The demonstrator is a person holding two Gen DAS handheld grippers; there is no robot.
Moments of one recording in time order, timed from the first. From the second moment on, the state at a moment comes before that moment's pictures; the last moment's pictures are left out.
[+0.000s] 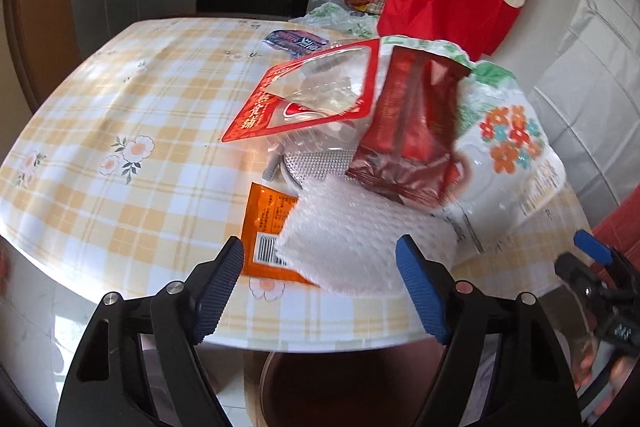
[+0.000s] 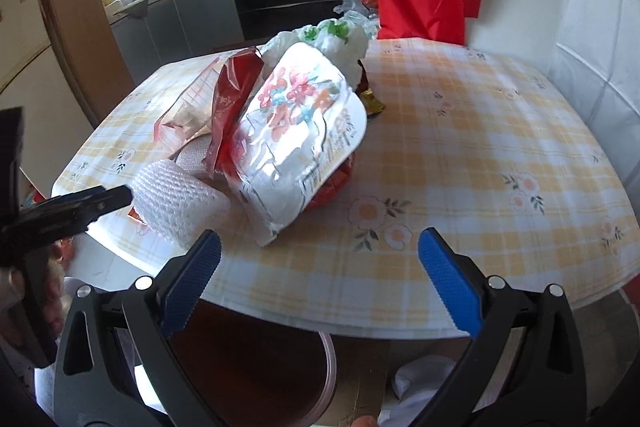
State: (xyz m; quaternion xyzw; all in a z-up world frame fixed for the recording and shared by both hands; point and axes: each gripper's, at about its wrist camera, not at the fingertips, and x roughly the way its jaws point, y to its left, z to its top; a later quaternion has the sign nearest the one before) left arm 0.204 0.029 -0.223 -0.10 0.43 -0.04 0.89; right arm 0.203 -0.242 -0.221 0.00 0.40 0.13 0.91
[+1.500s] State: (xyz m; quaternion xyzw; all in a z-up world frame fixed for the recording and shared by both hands) left arm 0.161 0.011 -0.175 -0.09 0.36 -0.14 0.92; right arm 0.234 -0.250 -0.215 0.08 0.35 0.16 0.92
